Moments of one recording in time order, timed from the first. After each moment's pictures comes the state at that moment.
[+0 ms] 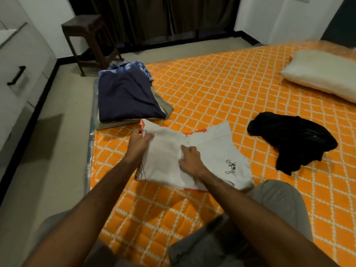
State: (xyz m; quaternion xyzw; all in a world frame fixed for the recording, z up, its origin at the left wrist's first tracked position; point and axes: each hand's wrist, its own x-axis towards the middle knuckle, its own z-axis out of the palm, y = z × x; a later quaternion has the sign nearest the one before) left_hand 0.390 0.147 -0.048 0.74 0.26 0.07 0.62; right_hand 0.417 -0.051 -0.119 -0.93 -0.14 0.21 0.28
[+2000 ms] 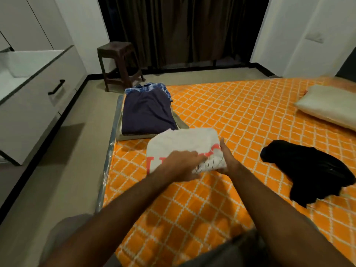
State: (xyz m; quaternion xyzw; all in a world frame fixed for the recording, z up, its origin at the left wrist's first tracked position) left_hand 0.383 0.097 -0.009 0.98 -0.21 0.02 0.01; right_hand 0.480 -0.077 -0.051 -0.52 0.07 0.34 0.78
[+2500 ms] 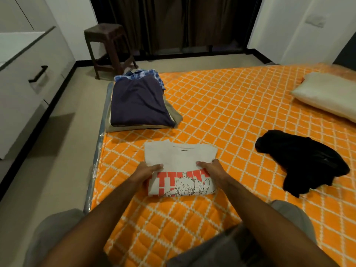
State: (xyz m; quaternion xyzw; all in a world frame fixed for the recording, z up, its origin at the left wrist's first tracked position) left_hand 0.347 0.157 -0.108 0.68 0.35 -0.09 0.64; right_hand 0.445 -0.094 -0.120 -0.73 0.12 0.27 0.61
